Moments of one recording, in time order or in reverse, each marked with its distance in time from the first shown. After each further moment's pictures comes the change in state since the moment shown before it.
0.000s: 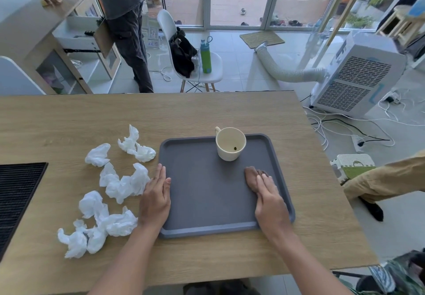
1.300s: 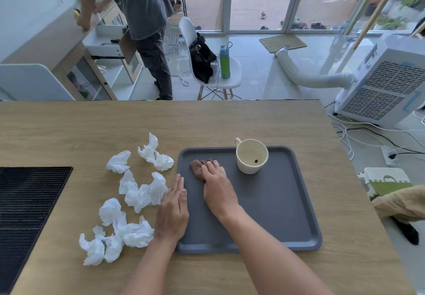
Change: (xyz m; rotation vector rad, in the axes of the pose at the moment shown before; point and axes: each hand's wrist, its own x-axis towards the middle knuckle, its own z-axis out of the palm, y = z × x) left_hand 0.000 0.005 -0.003 -0.138 -0.019 -0.049; right_hand 0.069 -0.143 0.092 0.044 -0.193 -0.365
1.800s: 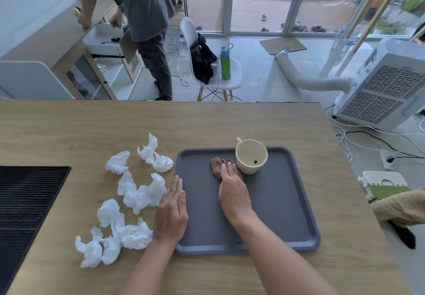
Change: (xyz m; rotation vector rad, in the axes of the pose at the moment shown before) left_hand 0.001 -0.006 0.006 0.016 0.043 -0.008; right_hand -0.006 0.029 -0.011 -0.050 0.113 0.143
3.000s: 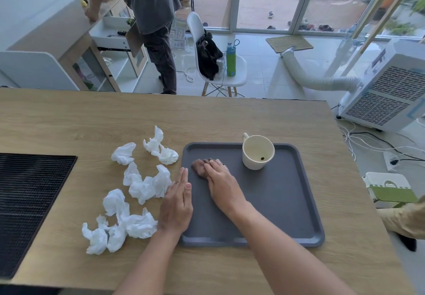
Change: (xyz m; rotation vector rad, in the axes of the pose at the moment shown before) left_hand -0.002 0.006 -0.005 0.047 -0.033 0.026; right_hand -0.002 -0.027 -0.004 0.087 -0.139 -0.257
